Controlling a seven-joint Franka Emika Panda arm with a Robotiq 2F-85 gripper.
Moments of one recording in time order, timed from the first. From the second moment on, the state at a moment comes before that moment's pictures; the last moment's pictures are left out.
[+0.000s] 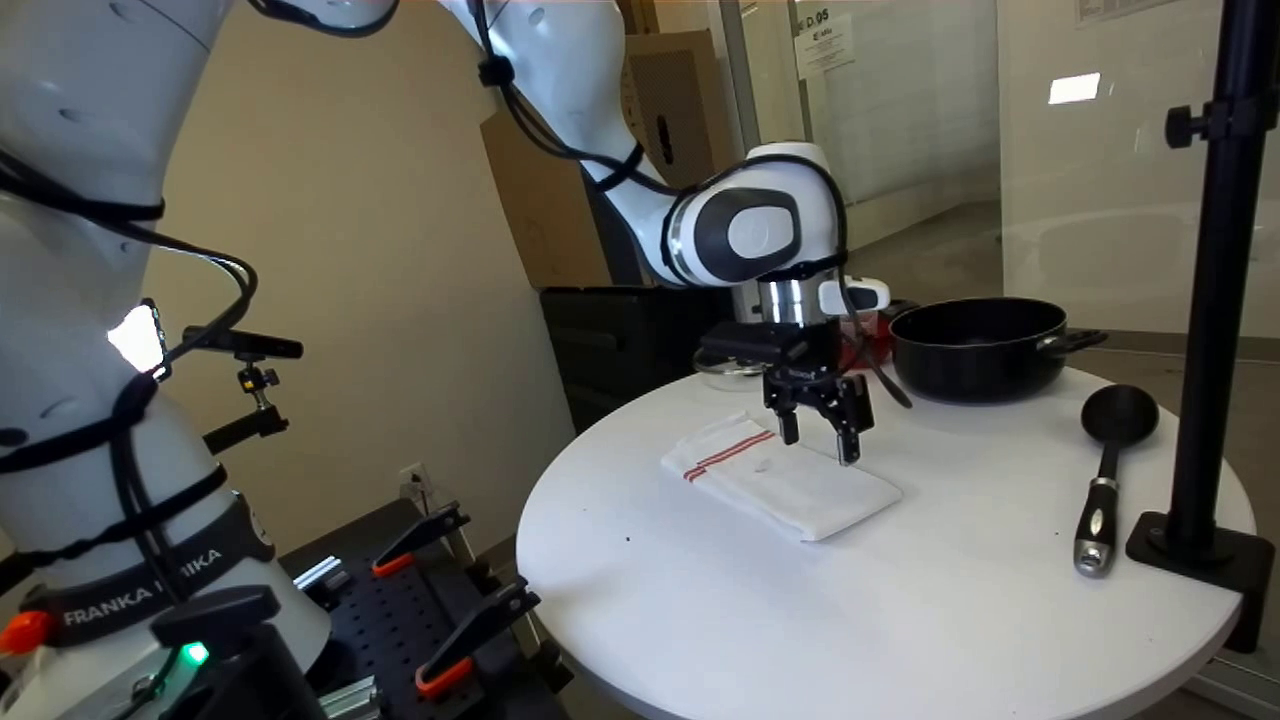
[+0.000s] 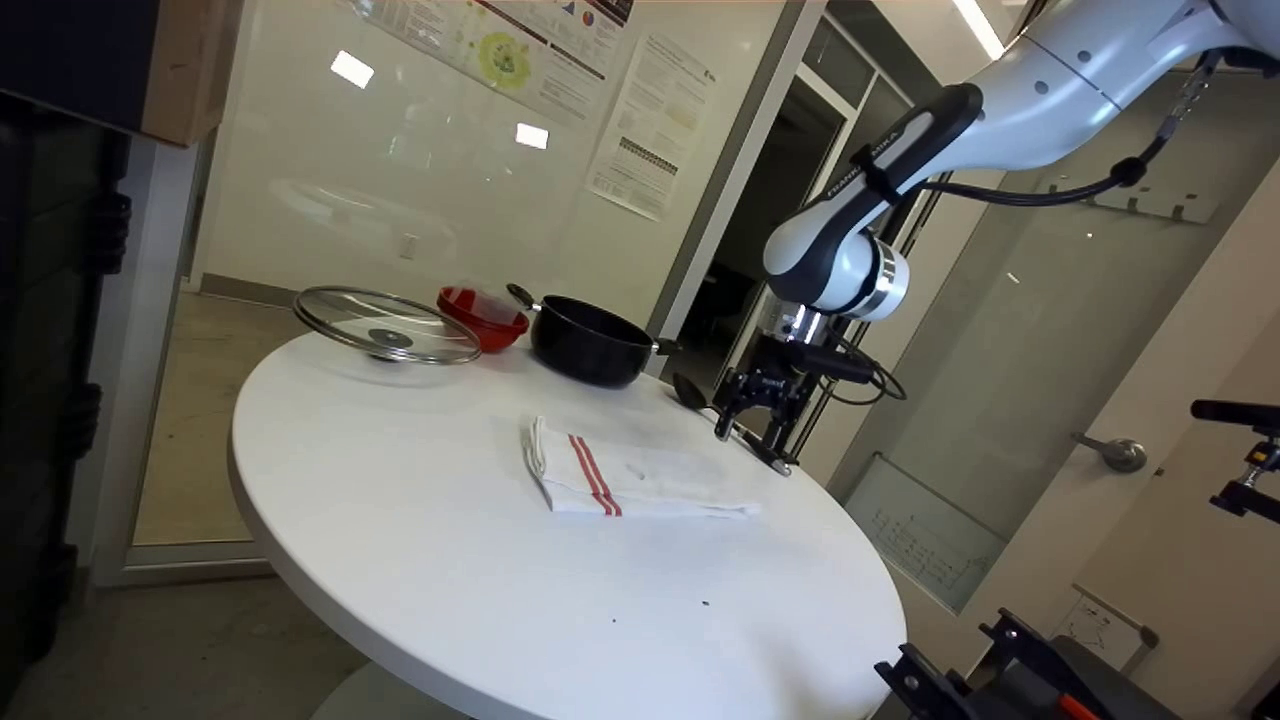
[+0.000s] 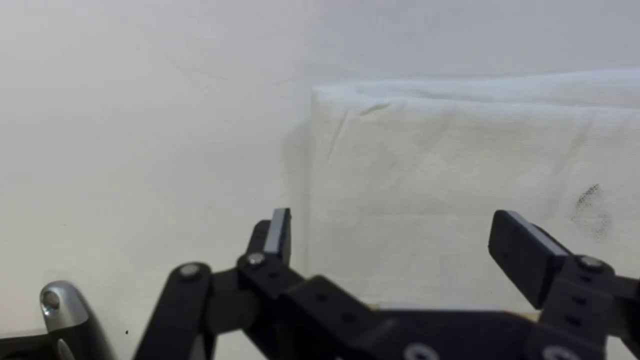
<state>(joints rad) -0.15 0.69 -0.10 -1.93 -0.01 2.56 -0.07</state>
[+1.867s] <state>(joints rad) -0.20 0.92 -0.10 -1.74 0.01 2.56 -0.07</state>
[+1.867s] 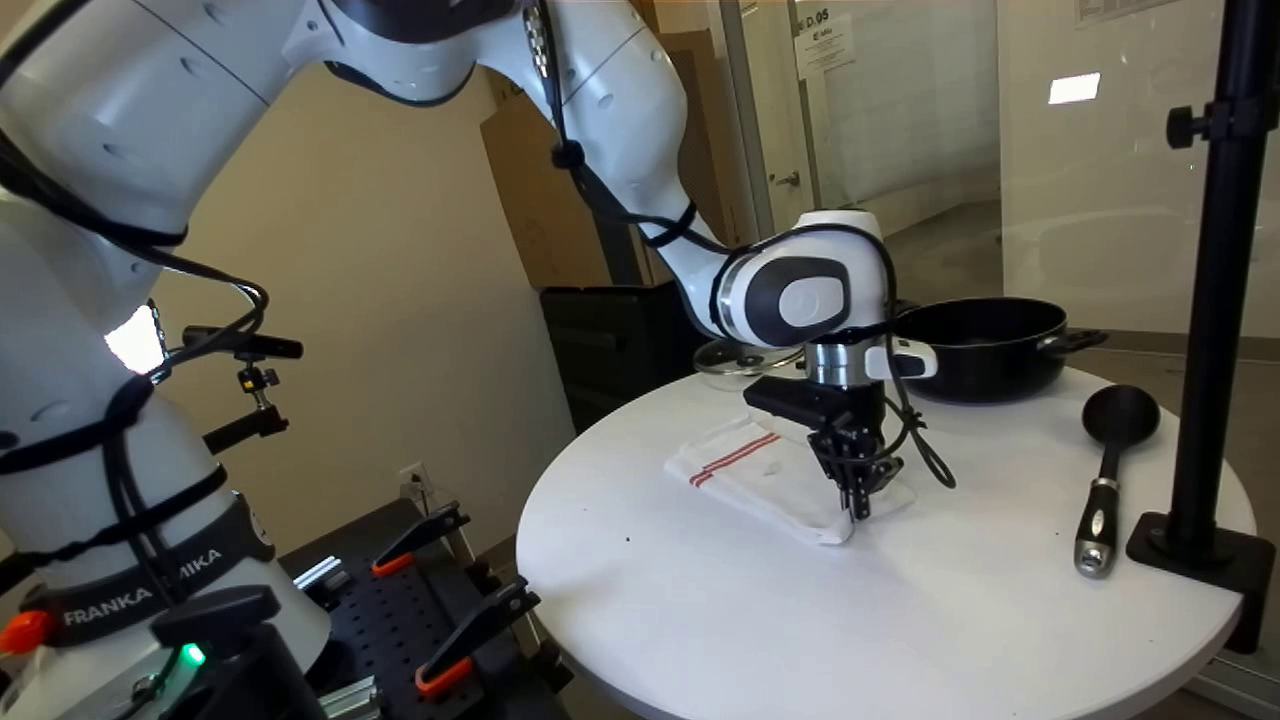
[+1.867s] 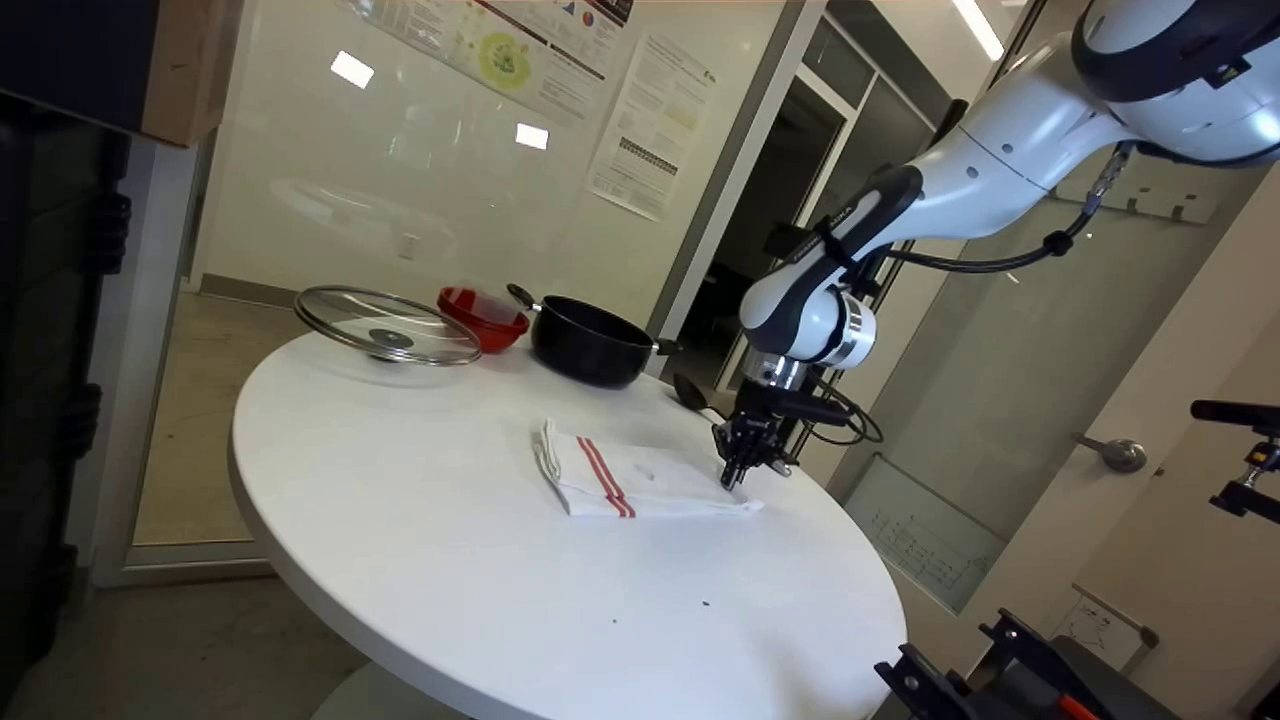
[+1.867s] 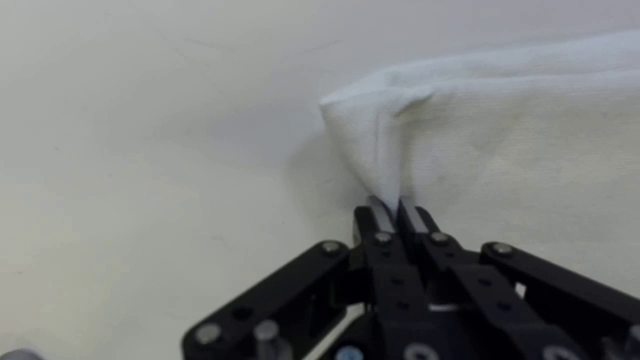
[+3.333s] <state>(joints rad) -0.16 0.72 0.00 -1.76 0.08 2.52 -0.08</state>
